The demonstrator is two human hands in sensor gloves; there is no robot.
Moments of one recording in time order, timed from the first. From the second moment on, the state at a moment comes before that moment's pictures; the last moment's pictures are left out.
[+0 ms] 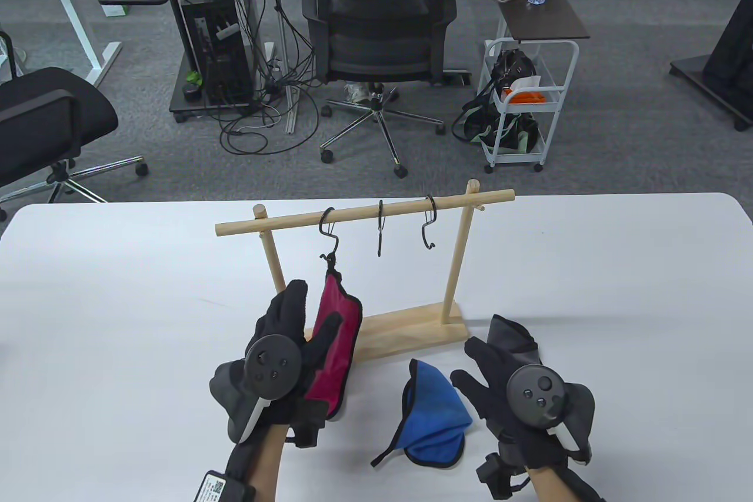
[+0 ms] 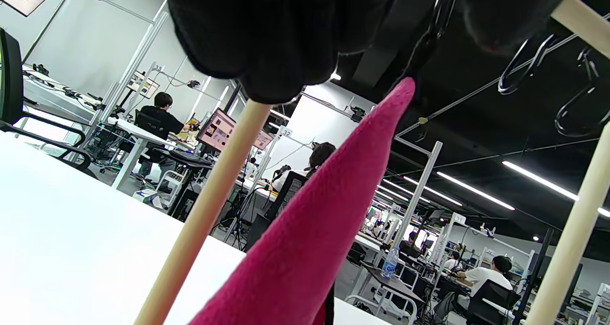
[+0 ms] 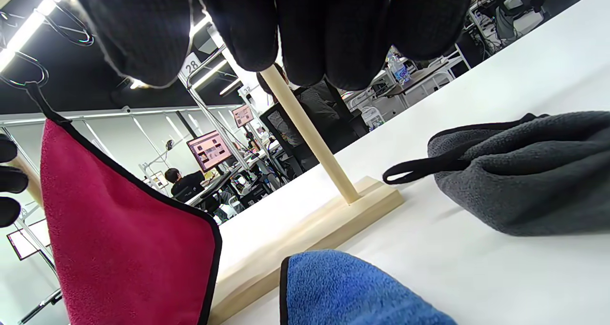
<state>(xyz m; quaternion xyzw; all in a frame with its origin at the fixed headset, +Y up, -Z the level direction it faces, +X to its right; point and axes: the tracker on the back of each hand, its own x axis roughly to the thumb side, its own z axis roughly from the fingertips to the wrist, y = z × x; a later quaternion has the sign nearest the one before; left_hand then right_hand) -0.173 -0.623 -0.320 0.18 0.04 0.23 0.95 0.168 -0.680 -0.302 0.05 -0.05 0.95 0.32</state>
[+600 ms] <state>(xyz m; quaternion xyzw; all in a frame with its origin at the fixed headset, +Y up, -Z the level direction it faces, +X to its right) -0.169 -0.641 -0.364 0.13 0.06 0.26 0.96 0.169 -0.680 -0.301 0.05 -0.04 0.94 0.32</state>
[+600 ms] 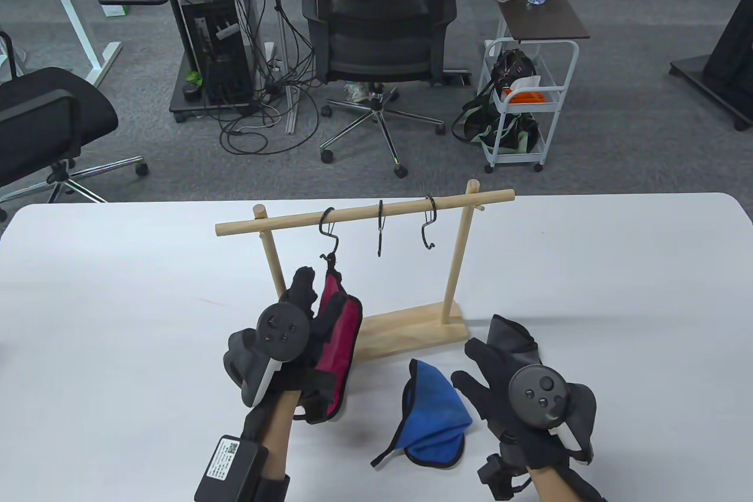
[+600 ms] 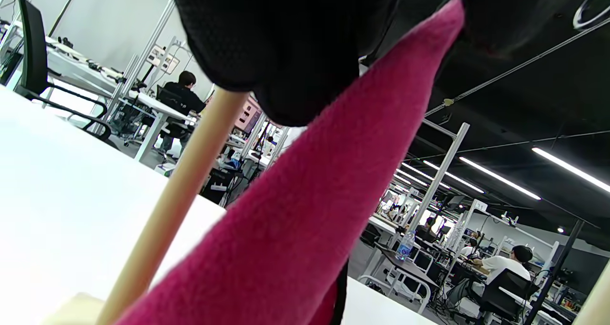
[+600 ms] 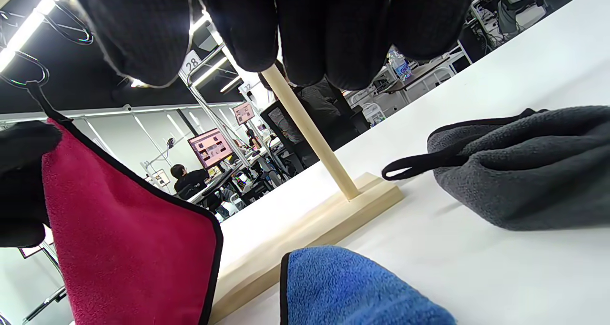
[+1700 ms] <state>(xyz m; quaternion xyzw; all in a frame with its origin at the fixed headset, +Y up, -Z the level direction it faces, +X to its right) -0.183 -0.610 -0.338 0.19 0.05 0.27 0.94 0.169 -0.680 -0.300 0.06 -0.05 0.94 0.32</state>
